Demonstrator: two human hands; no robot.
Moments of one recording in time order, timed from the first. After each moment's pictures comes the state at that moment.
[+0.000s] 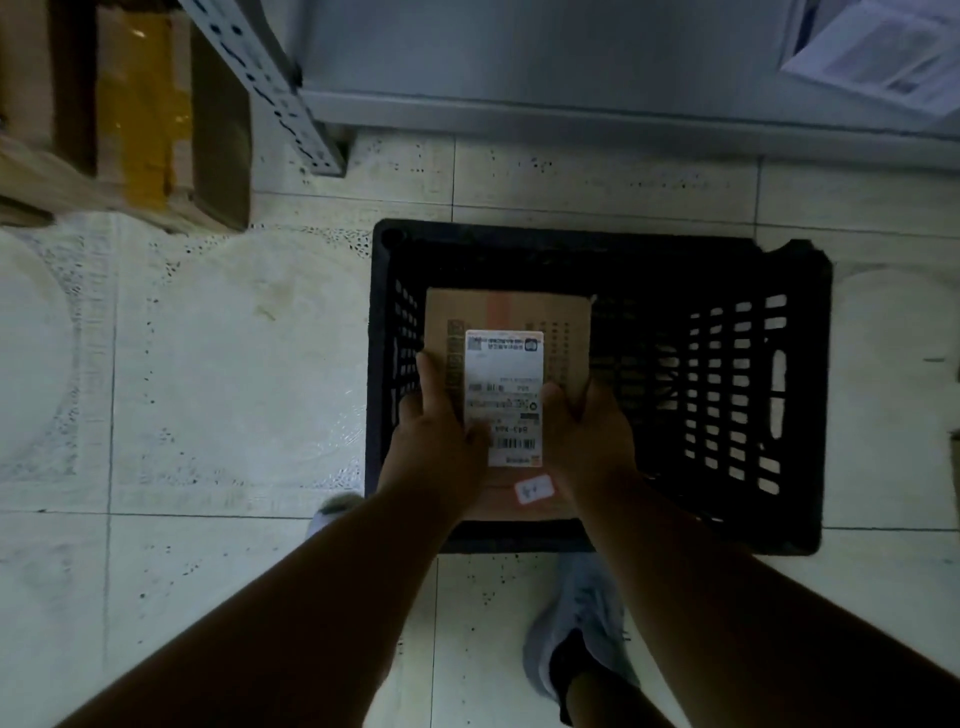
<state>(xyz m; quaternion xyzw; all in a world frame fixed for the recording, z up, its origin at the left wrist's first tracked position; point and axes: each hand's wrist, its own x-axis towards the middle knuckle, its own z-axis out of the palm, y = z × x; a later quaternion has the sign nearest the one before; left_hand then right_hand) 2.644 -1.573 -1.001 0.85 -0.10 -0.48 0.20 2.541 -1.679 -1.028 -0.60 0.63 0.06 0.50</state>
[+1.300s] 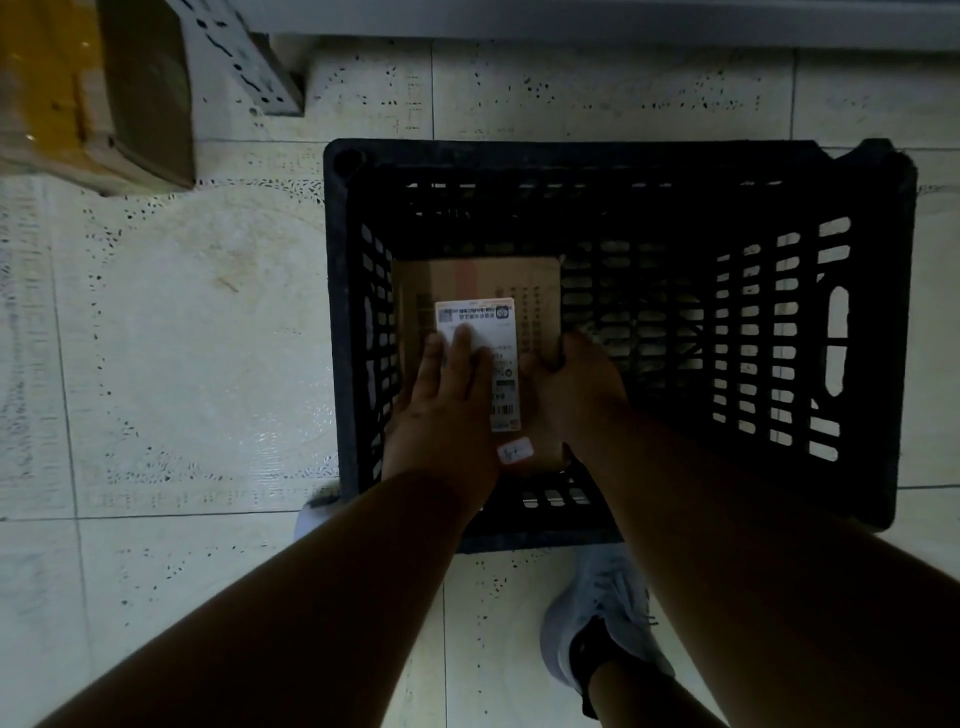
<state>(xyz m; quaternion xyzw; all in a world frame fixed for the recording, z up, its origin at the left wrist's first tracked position) 2.628 -1.563 -1.065 0.81 -0.42 -0.40 -0.07 2.553 -1.691 -1.093 -0.63 0.59 0.17 0.47</state>
